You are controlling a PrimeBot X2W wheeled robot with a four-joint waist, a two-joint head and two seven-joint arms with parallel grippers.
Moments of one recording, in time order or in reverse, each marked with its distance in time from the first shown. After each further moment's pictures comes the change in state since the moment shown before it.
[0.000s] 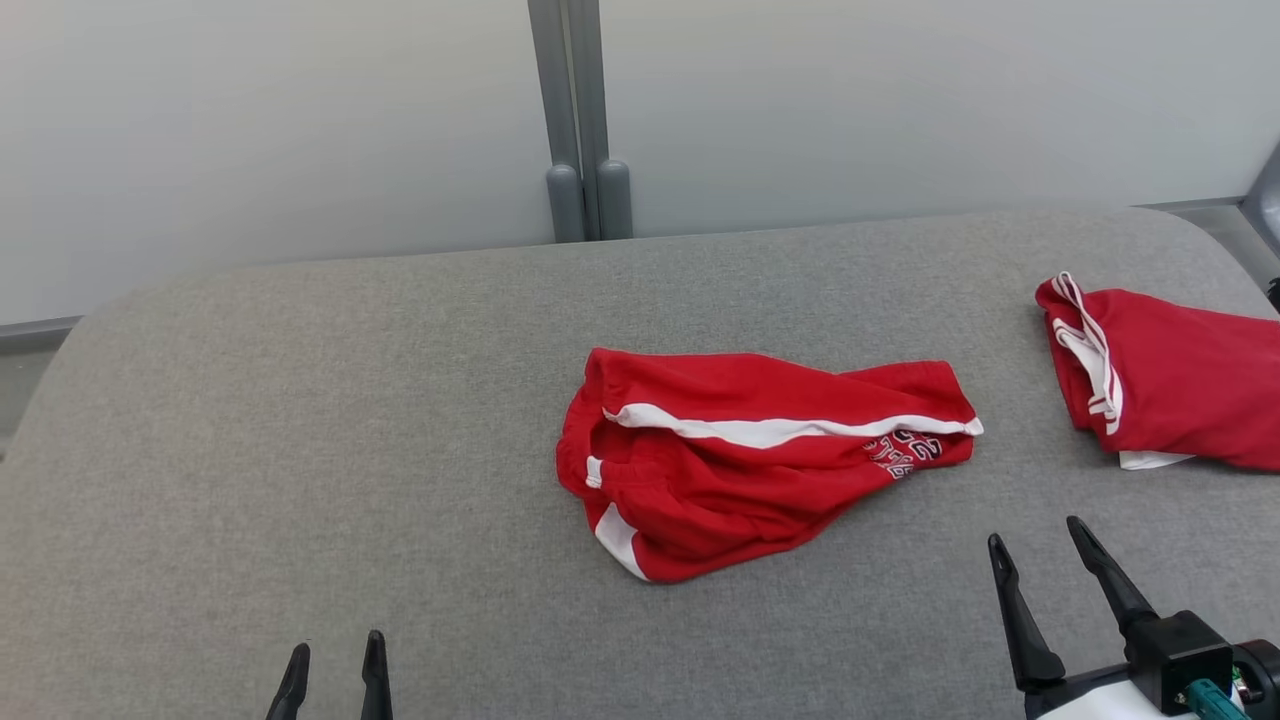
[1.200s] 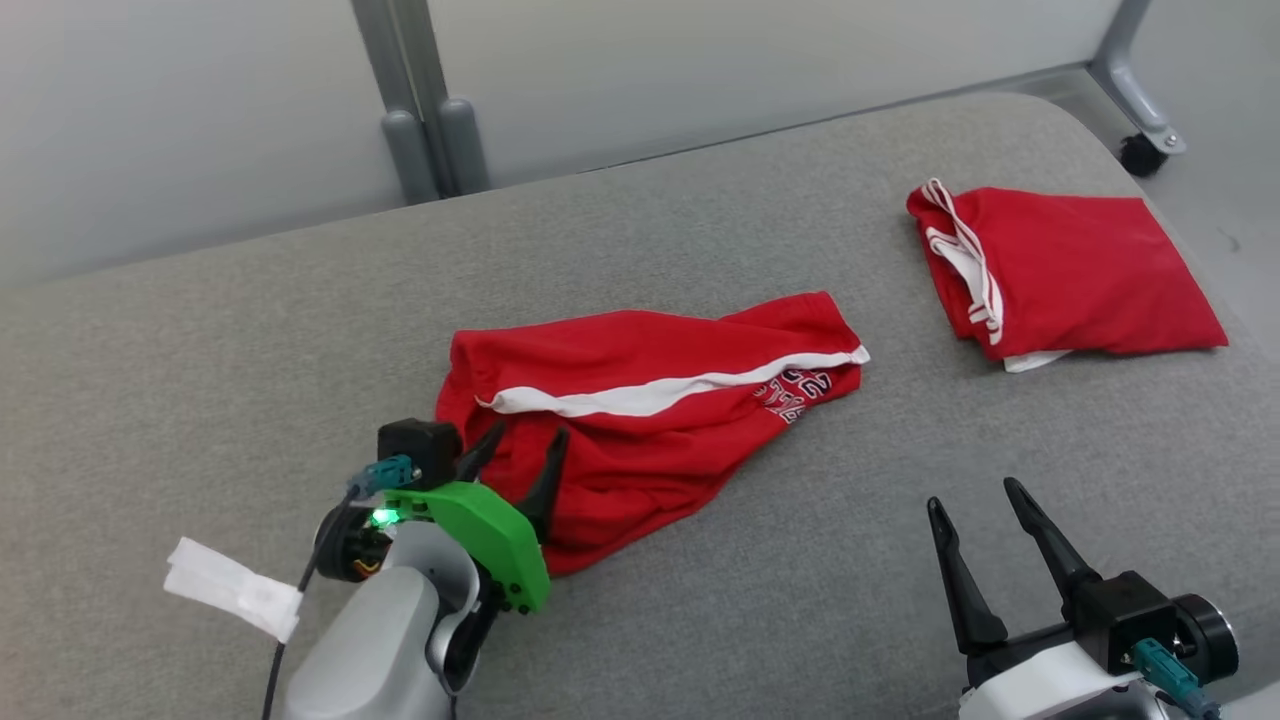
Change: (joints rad) left arm -0.691 0.006 -0.429 0.569 -0.203 -0.017 0.163; right arm -0.087 0.030 0.075 0.028 0.026 0.000 0.000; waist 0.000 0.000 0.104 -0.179
